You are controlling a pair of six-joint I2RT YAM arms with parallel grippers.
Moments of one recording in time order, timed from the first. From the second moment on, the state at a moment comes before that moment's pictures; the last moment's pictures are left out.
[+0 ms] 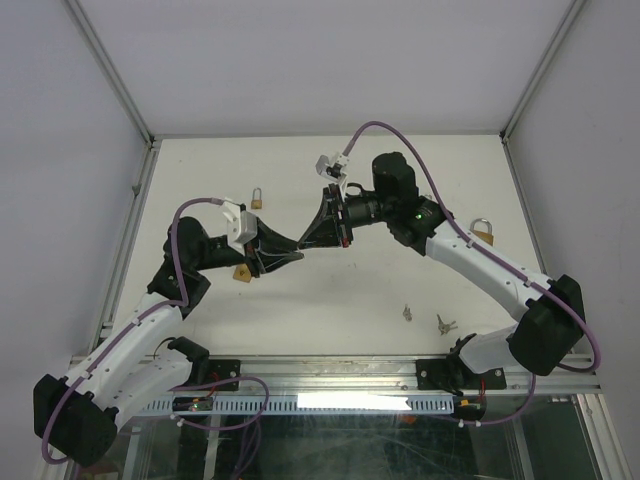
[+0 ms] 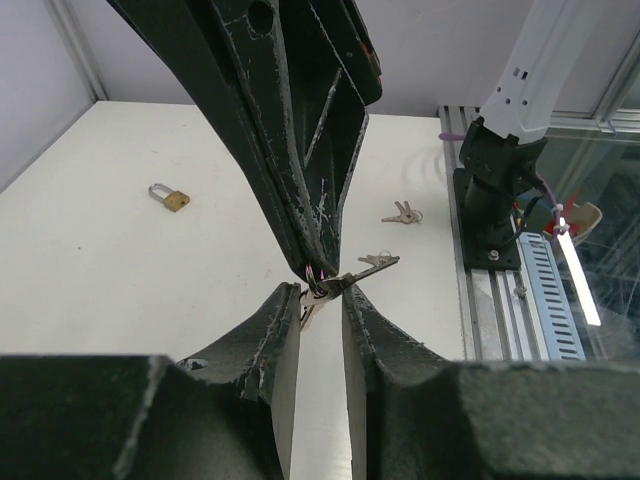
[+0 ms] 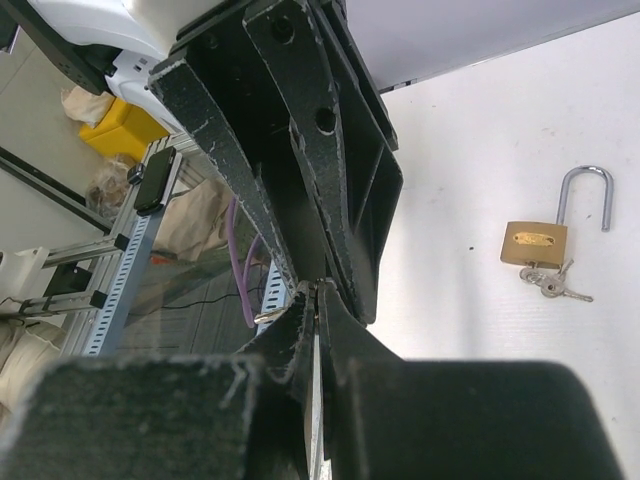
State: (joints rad) left arm -0.47 0.85 0.62 0.33 0.95 -0.05; right arm 0.72 1.39 1.20 -0.04 -1.05 0.25
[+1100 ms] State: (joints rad) left arm -0.48 0.85 0.59 0.43 0.97 -0.03; right arm 0.72 1.38 1.18 0.01 -1.08 0.27
